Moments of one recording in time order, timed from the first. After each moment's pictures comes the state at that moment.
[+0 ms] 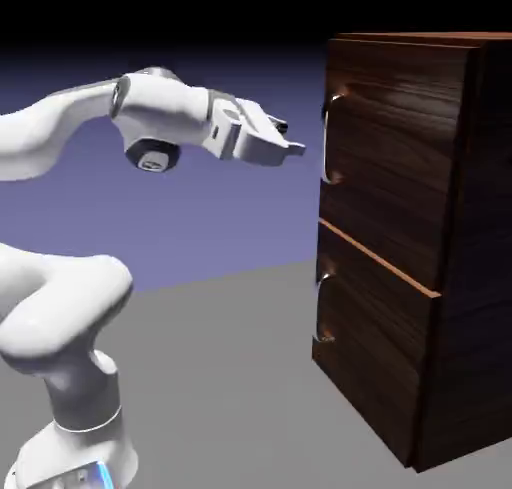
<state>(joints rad) -0.75 -1.40 0.72 -2.74 1.55 2.60 0.11</state>
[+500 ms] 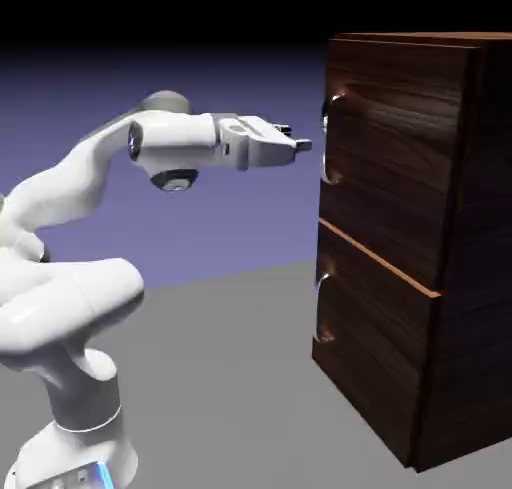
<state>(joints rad) -1.07 -1.75 1.02 -2.71 2.21 2.42 -0.16</state>
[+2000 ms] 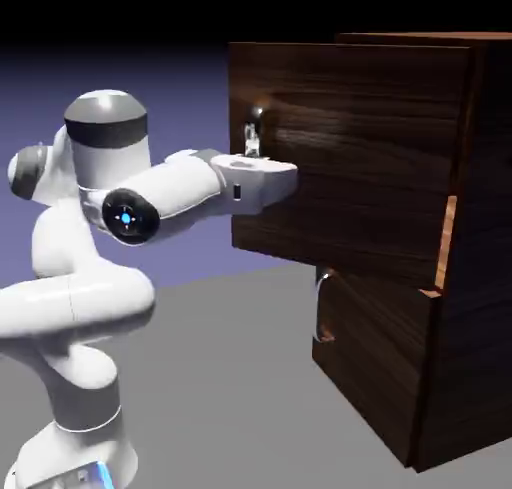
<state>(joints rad) -1.63 -1.32 0.32 -2.93 1.84 0.86 -0.84</state>
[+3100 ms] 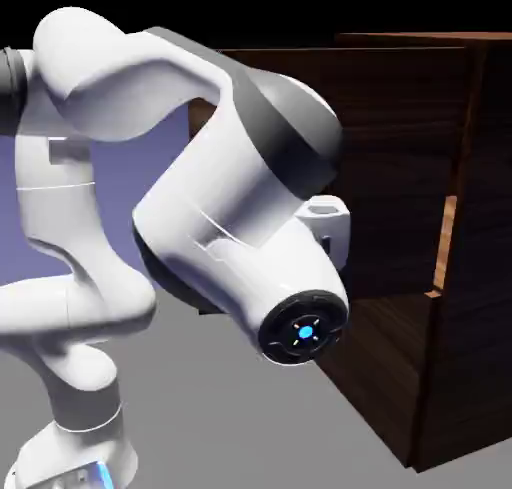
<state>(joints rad) -1.69 -0.13 0.37 -2.04 0.93 0.51 -1.54</state>
